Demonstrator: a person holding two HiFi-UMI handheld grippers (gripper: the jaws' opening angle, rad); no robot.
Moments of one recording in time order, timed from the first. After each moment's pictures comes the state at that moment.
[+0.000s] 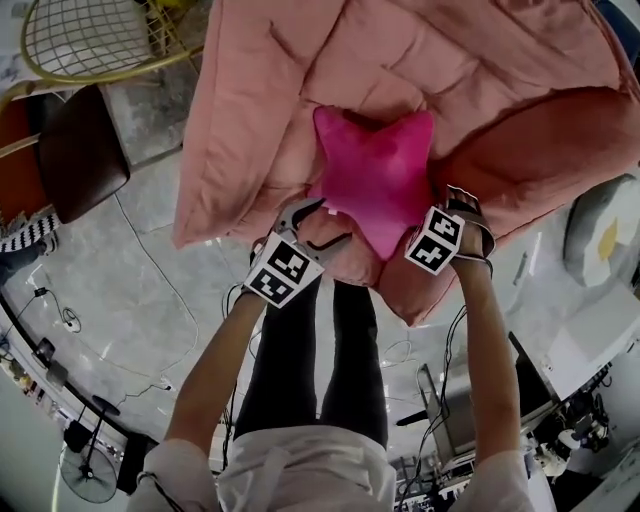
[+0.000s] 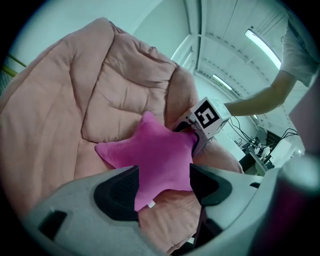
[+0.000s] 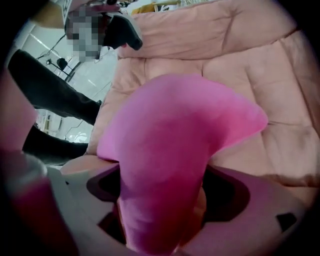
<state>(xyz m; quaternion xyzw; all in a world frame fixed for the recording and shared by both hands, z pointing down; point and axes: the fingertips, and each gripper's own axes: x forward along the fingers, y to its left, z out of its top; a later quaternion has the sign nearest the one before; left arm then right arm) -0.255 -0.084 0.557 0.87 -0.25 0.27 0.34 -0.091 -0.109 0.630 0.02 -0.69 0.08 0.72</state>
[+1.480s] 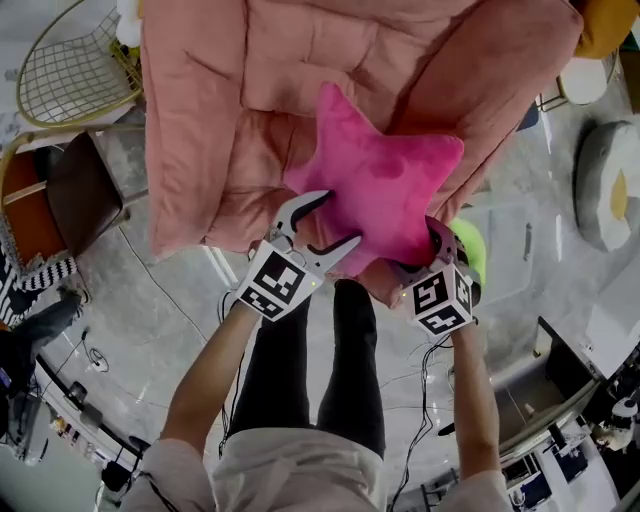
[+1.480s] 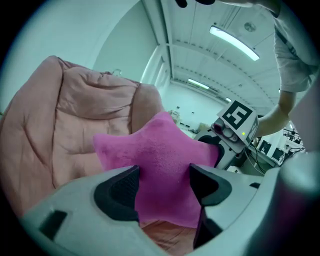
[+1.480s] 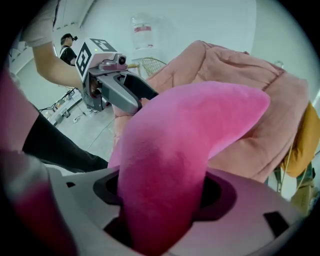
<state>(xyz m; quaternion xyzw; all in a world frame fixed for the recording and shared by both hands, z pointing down) -0.152 -0.078 0.460 0.93 -0.20 0.23 0.21 -0.066 -0.029 0.503 0.26 -0.80 0.18 0.51</state>
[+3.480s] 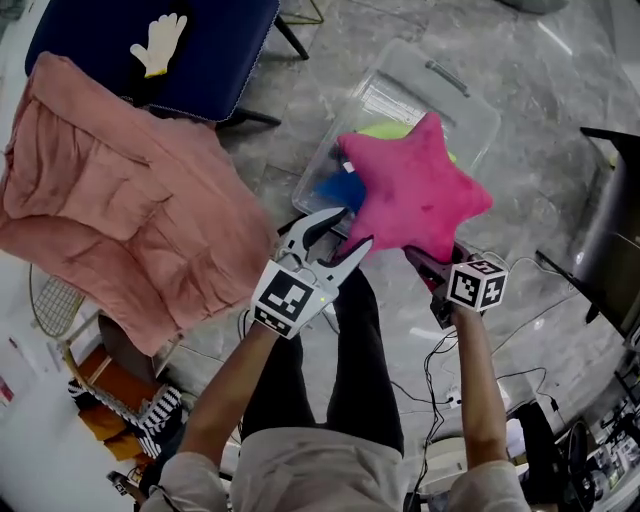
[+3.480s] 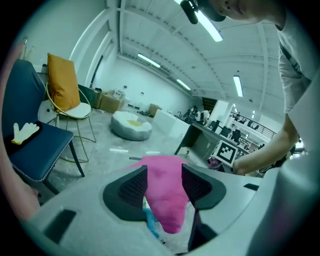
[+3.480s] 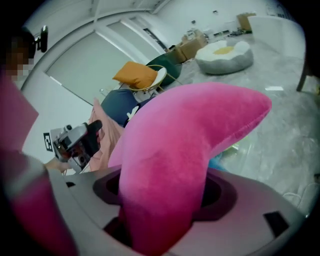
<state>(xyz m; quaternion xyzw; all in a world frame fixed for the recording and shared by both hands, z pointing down) 0.247 0.190 0.455 0.94 0.11 0.28 0.17 0.283 0.332 0.583 0.62 -0.50 0.61 -0.04</state>
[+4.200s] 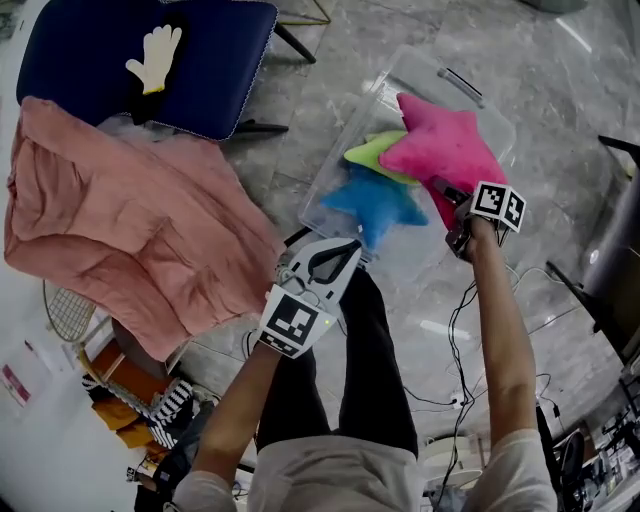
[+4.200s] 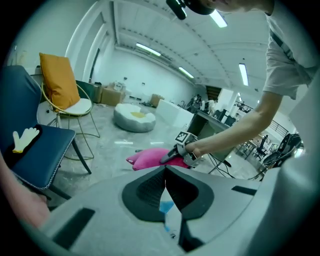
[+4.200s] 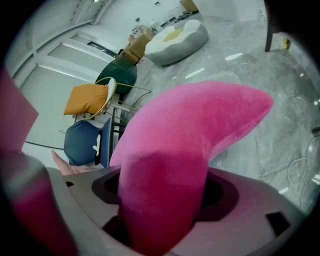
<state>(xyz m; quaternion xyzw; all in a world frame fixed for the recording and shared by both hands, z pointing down) 0.277 0.170 0.485 0.92 0.10 0.34 0.14 0.449 0.268 0.707 0.62 -0.31 0.70 -0.14</state>
